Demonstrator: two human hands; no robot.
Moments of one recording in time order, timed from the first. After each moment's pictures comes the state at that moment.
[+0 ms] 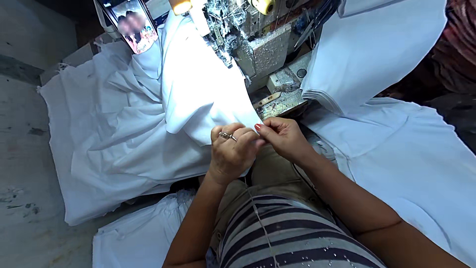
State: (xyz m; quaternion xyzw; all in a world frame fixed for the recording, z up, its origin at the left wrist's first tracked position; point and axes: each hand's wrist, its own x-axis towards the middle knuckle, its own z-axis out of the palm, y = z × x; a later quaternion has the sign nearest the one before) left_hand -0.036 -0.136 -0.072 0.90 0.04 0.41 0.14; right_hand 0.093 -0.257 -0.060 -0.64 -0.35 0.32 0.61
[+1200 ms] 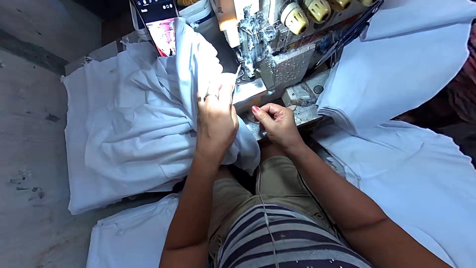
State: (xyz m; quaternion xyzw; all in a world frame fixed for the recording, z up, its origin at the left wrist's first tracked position) left_hand -0.013 -0.077 -0.005 0.93 0.26 0.26 0.08; right_hand 0.103 -0.189 -0.066 -0.63 -0.38 0.21 0.65
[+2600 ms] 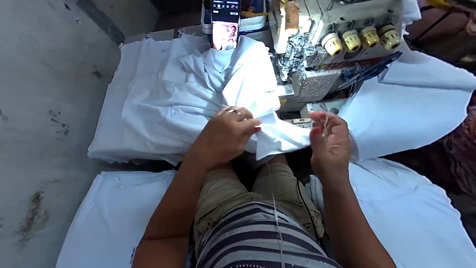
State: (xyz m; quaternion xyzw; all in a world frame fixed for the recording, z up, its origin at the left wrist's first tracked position) left_hand -0.103 -0.111 0.027 0.96 0.11 0.22 0.14; right_hand 0.102 -0.266 -0.032 -0.60 -0.49 0.11 0.62
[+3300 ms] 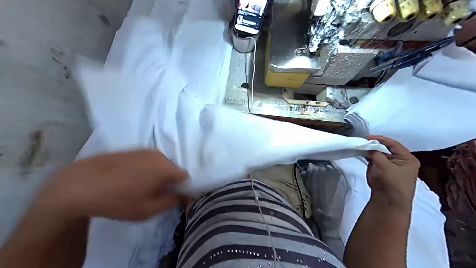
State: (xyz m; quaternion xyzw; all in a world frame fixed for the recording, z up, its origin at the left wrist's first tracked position) left_hand -0.274 -0.170 0.090 0.94 0.18 -0.09 0.27; right_hand 0.193 -0.363 -0.072 -0.70 -0.40 0.17 0.57
